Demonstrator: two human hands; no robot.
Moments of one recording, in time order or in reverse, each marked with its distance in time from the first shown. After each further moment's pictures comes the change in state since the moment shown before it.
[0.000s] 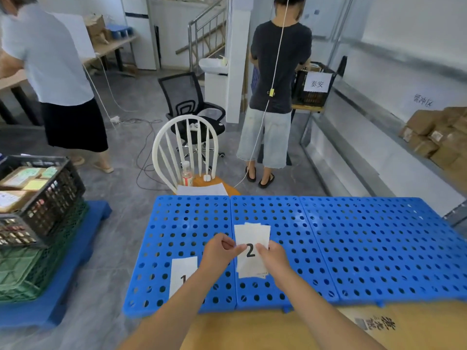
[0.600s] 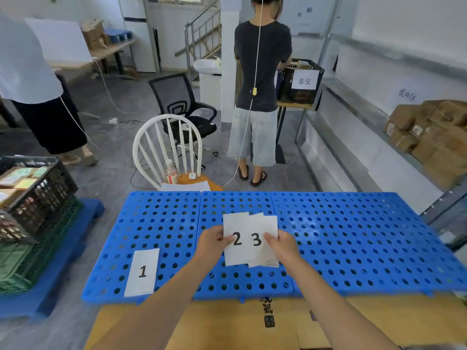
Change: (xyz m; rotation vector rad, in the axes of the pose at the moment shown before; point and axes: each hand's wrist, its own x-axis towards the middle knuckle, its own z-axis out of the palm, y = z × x) left_hand -0.012 0.055 0.107 -0.035 0.015 0.055; right_hand 0.027 0.044 -0.154 0.006 0.007 -0.056
